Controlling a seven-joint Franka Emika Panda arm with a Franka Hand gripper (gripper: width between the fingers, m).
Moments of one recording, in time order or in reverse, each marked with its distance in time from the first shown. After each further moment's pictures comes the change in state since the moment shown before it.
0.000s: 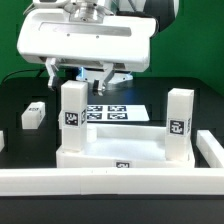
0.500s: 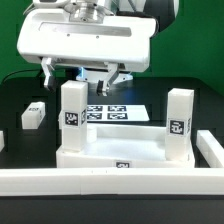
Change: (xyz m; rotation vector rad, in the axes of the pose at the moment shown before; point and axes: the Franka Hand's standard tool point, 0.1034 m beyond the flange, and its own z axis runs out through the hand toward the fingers) arm 0.000 0.000 0.000 0.000 0.000 -0.002
